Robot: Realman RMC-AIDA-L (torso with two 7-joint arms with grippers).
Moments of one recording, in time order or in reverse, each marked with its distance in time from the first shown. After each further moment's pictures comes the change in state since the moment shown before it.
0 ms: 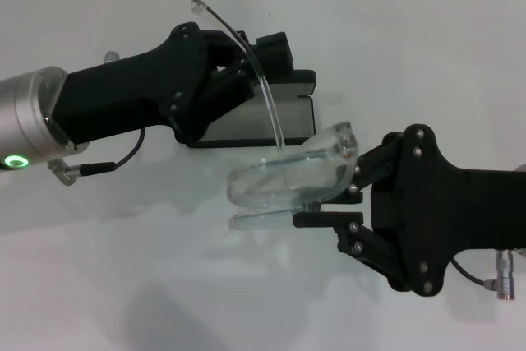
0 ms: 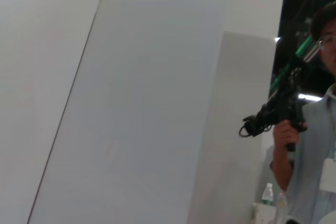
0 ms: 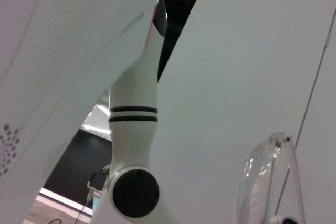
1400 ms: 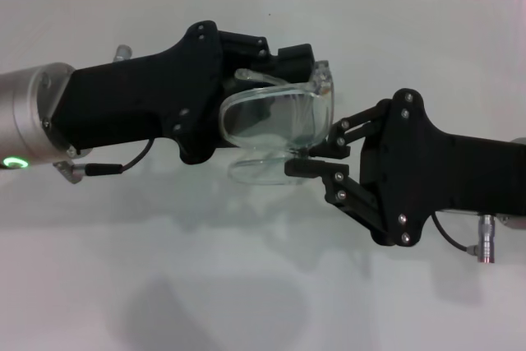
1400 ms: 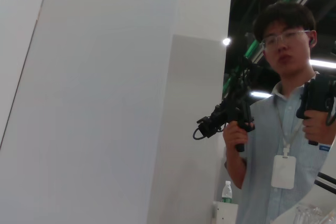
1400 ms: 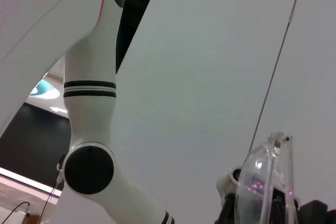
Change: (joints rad) left arm 0.017 0.000 0.114 0.103 -0.086 0.035 -0.014; right arm 0.008 -0.001 0.005 0.008 0.038 0.093 0.016
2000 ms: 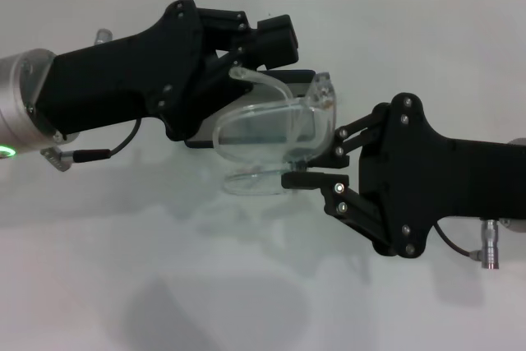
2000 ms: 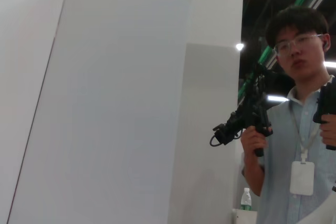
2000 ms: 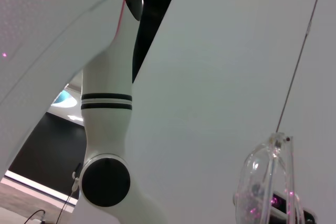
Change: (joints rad) left arm 0.002 0.003 -0.050 0.001 -0.005 -0.006 0.006; right arm 0.018 -0.002 -0.006 -0.007 -0.005 -0.033 -0.001
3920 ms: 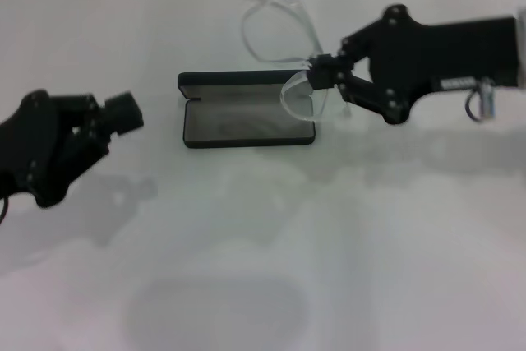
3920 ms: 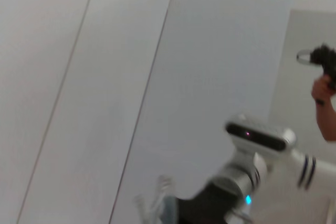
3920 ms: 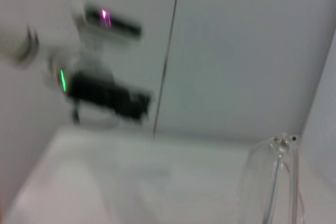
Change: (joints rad) left arm 0.263 0.082 -0.129 0.005 0.091 0.000 0.019; right arm 0.093 -0.035 0.350 -0.483 -0.745 0.306 0.904
